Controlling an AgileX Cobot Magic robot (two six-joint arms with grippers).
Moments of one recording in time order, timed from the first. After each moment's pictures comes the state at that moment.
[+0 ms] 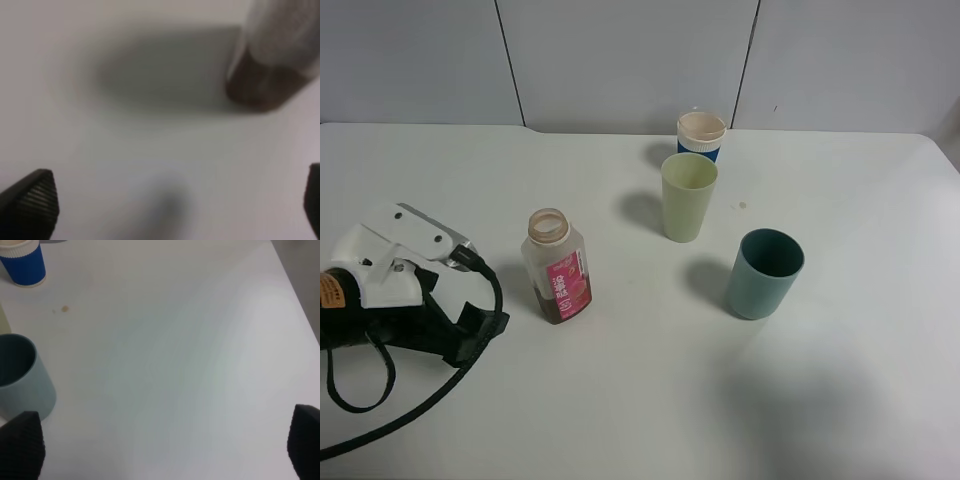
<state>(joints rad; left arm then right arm) -0.54 1.27 -0.20 -0.19 -0.23 0.15 -0.12 0.00 -0.51 0.07 1.06 -0.13</state>
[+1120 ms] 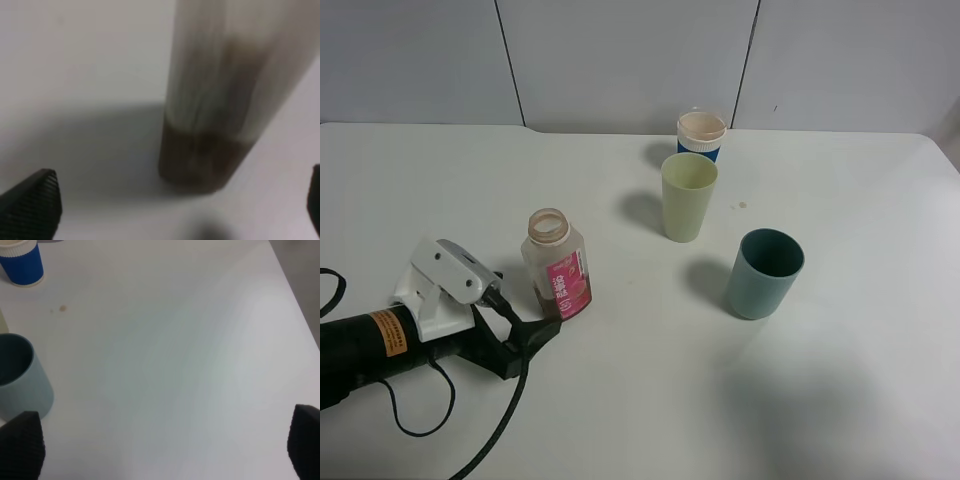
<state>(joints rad) -0.54 1.89 -0.11 0.15 -1.20 -0.07 -0.12 0.00 -0.51 0.06 1.06 -0.13</state>
